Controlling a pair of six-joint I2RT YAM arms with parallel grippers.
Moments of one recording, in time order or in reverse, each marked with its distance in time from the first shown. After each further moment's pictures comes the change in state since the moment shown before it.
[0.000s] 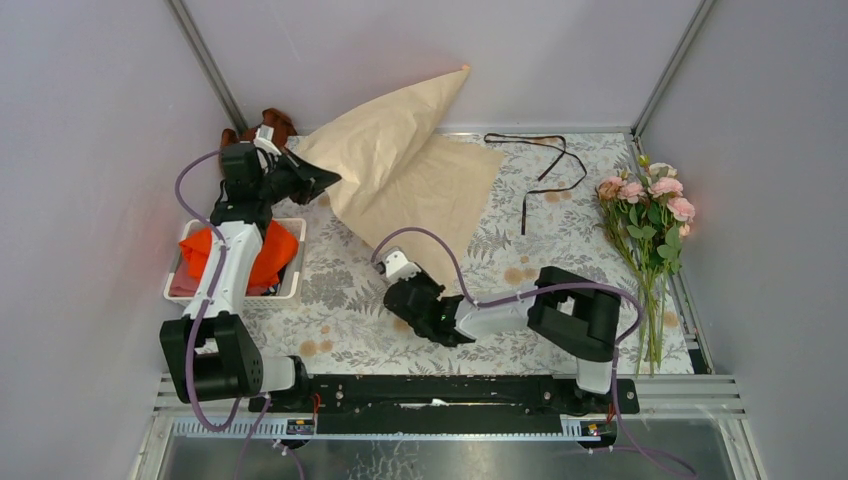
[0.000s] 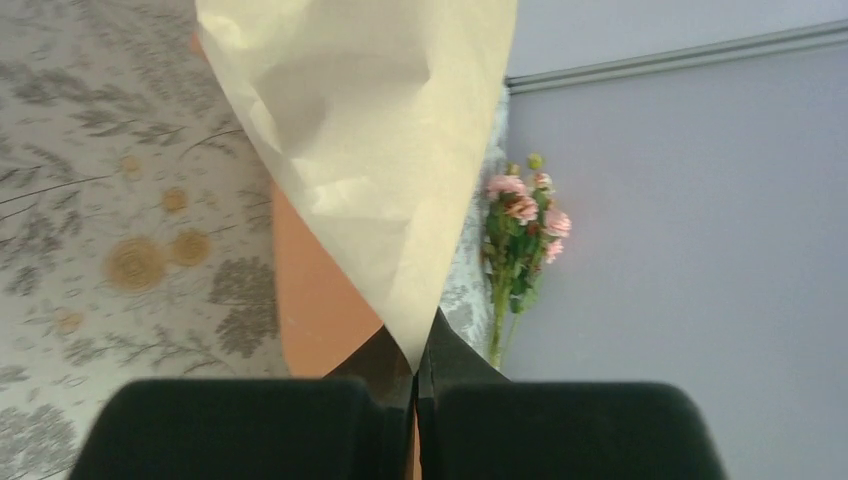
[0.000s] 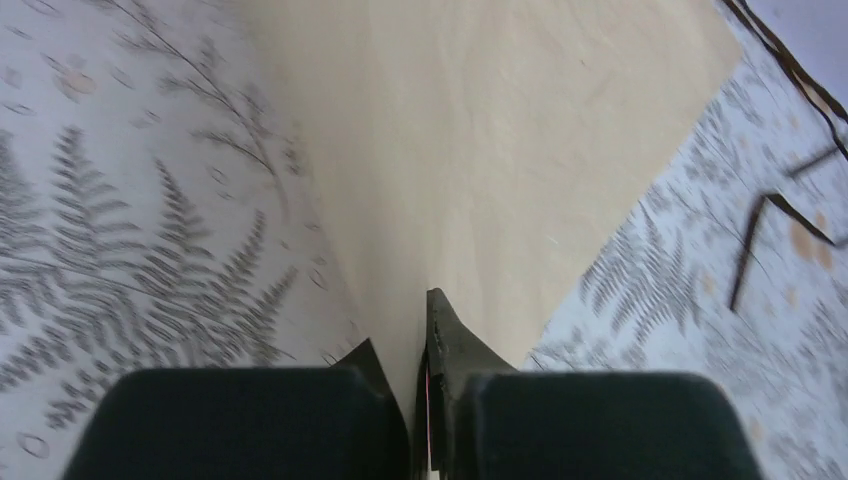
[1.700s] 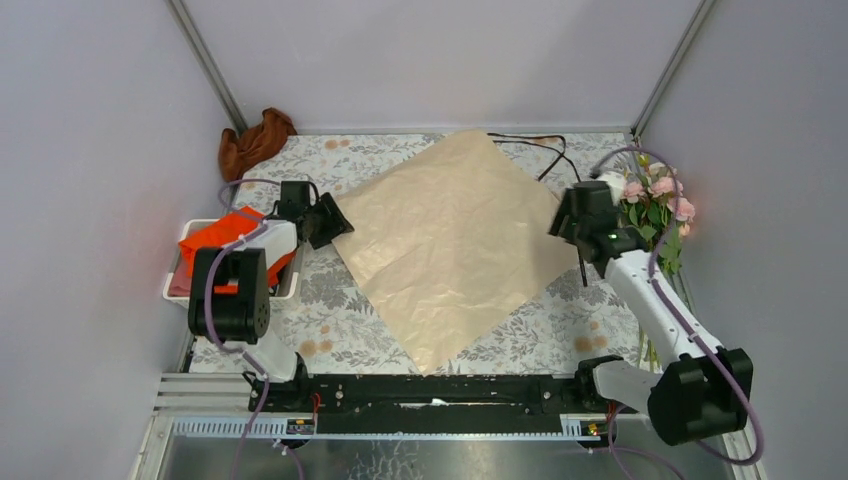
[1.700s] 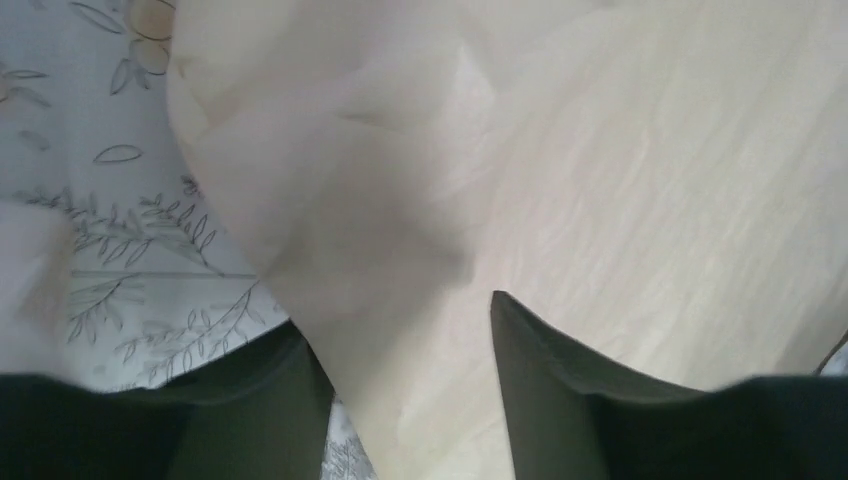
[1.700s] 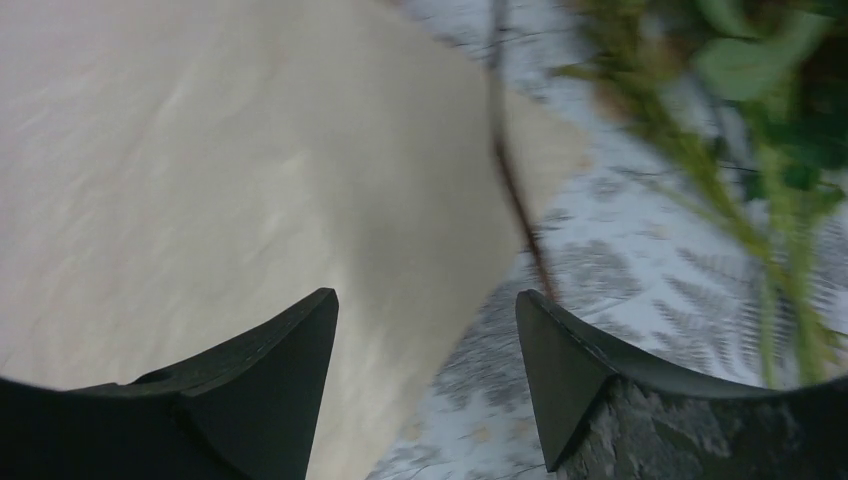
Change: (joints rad) left arm -0.113 0.359 -0.213 0.066 -0.443 0.360; right arm -0.910 -0.726 -0.044 -0.808 -0.505 0.412
